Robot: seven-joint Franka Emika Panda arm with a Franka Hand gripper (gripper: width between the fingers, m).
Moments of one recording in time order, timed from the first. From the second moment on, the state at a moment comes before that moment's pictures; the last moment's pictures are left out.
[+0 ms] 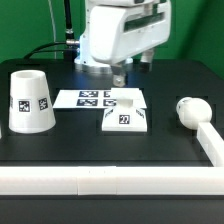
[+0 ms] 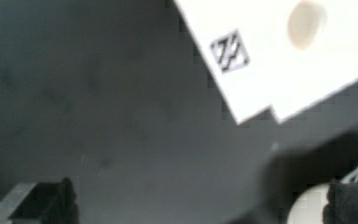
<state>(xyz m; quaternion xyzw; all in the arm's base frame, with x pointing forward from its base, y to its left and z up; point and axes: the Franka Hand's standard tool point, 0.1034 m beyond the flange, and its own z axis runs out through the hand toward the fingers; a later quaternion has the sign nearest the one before) 0.496 0.008 0.098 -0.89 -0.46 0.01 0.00</state>
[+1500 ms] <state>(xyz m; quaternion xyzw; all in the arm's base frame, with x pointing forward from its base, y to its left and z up) 0.478 0.010 0.084 -1.00 -0.02 0.03 0.02</state>
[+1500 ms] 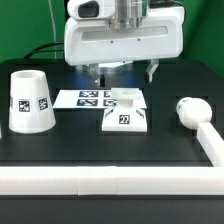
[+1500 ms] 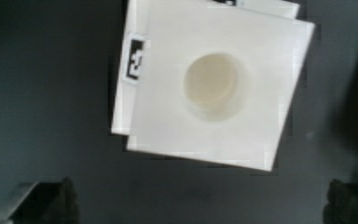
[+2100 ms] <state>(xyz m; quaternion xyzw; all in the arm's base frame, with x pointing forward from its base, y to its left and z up) 0.460 0.012 0.058 -1.00 0.04 0.04 0.02</state>
